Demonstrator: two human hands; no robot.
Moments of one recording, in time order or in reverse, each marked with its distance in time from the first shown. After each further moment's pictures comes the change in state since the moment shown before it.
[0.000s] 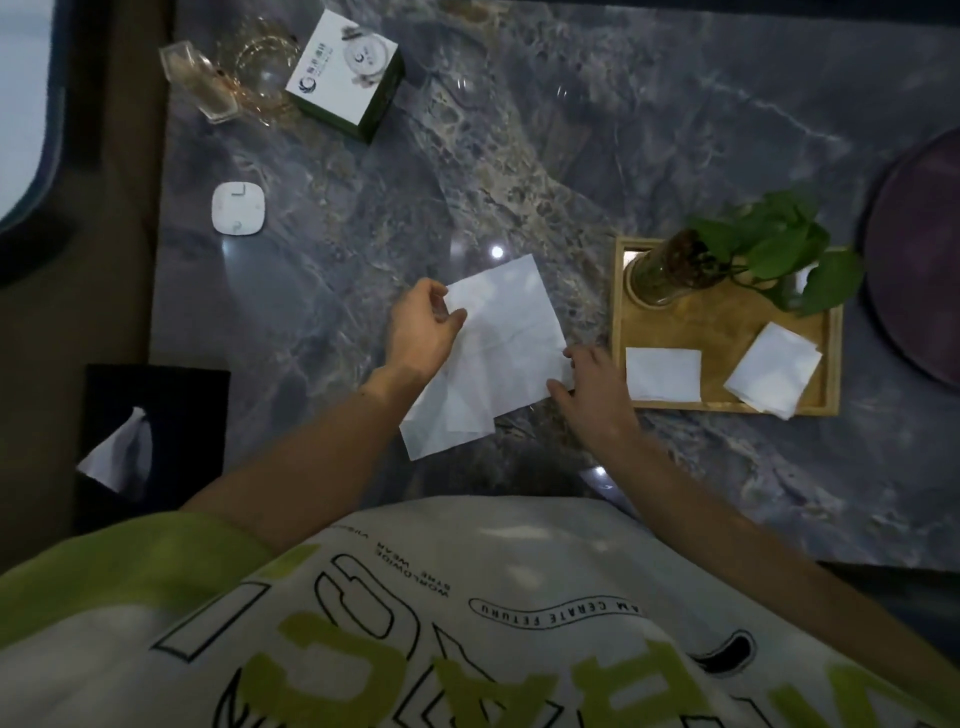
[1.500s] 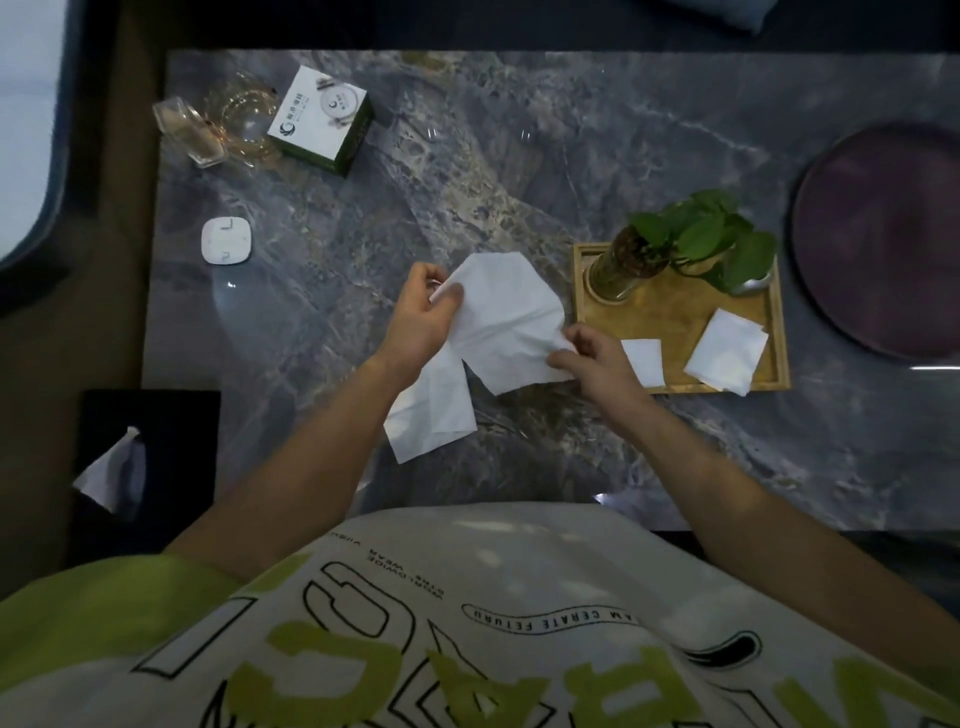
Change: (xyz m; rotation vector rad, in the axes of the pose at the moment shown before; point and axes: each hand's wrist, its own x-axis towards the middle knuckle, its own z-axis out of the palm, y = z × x) left_hand -0.036 0.053 -0.014 -0.396 -0.166 0.126; right_hand -0.021 -0.003 -0.059 0.844 -0.040 0.048
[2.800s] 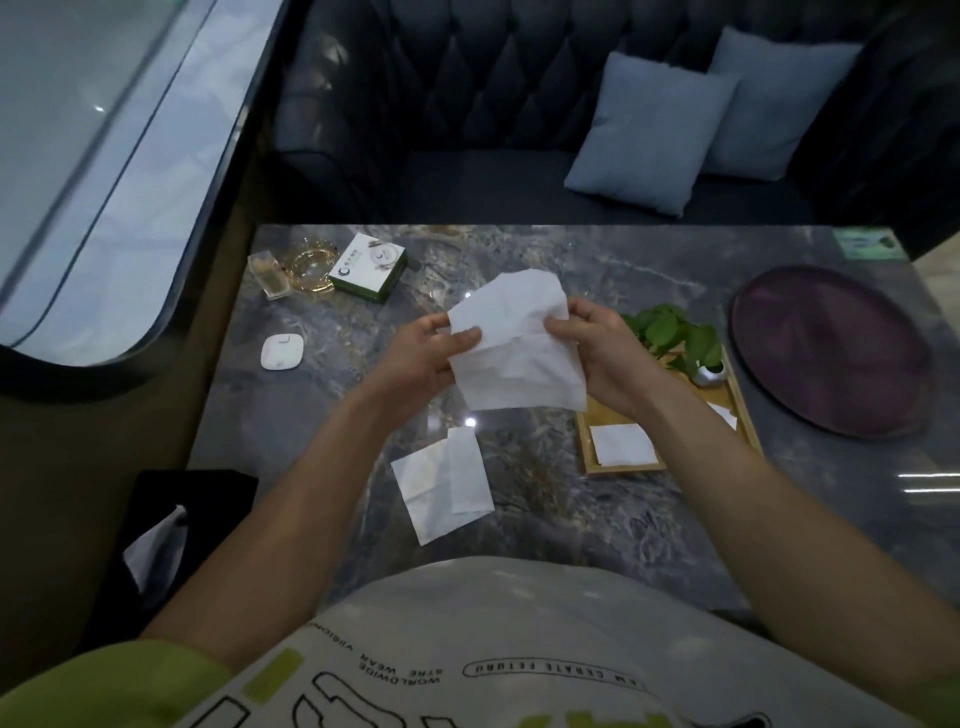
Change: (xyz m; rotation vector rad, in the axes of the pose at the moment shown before) left_hand -0.055 0.094 -0.053 -0.449 -0.238 -0.015; right_hand -0.038 -0.140 0.008 0.418 -0.164 -0.170
